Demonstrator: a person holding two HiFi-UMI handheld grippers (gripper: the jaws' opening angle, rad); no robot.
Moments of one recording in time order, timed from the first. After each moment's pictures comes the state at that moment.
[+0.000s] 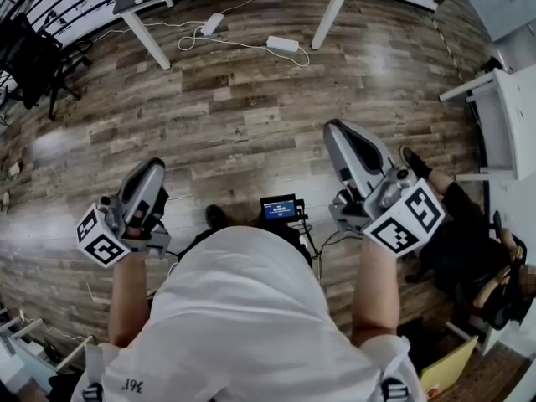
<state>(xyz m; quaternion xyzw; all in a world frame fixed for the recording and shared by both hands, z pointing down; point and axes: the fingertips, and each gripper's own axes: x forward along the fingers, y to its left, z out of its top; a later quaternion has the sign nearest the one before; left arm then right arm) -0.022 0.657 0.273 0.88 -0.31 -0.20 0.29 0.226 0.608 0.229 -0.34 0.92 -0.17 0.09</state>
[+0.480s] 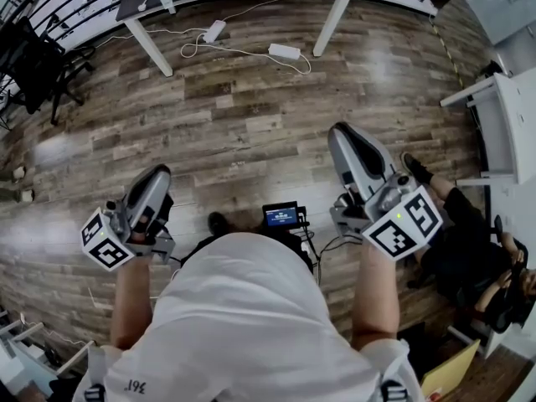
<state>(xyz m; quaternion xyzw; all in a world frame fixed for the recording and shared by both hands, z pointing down) -0.027 0.649 0.270 0.88 -0.30 -0.20 0.29 0.228 0.594 0.227 -0.37 0.91 -0.17 0.10</state>
